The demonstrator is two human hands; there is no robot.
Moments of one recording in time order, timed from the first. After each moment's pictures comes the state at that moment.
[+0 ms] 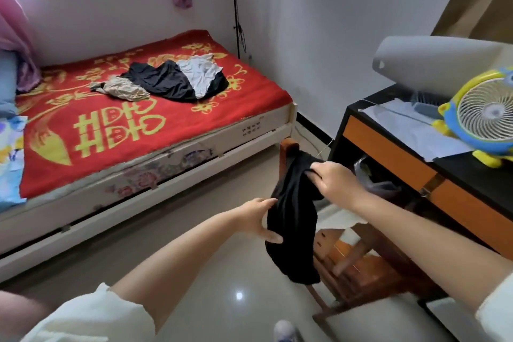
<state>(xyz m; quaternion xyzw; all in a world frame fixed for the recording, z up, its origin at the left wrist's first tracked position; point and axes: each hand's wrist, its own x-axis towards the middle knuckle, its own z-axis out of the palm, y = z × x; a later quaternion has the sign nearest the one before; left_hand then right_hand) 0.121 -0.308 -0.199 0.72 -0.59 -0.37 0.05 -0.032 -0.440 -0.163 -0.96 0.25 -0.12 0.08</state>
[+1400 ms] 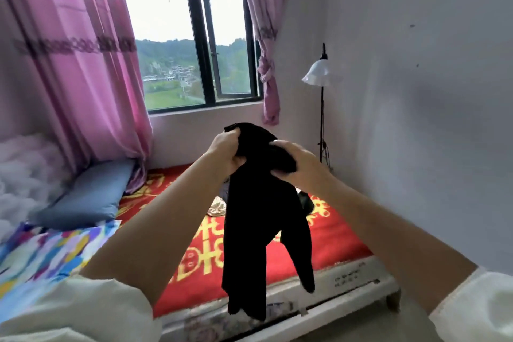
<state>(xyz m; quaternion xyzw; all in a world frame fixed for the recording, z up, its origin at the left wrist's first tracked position) 0.537 -0.446 0.065 0.61 -0.15 -0.19 0.76 0.431 -0.561 0.014 -0.88 0.04 -0.32 0.34</state>
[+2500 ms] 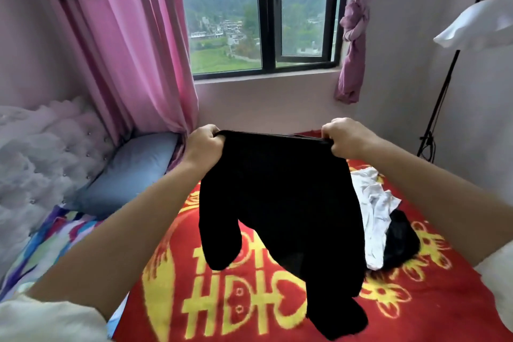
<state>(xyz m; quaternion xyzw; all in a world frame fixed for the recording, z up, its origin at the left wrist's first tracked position) 1.007 -0.435 0.006 0.86 -0.20 0.11 0.45 0.904 -0.673 0.014 -0.99 0.11 -0.11 0.05</state>
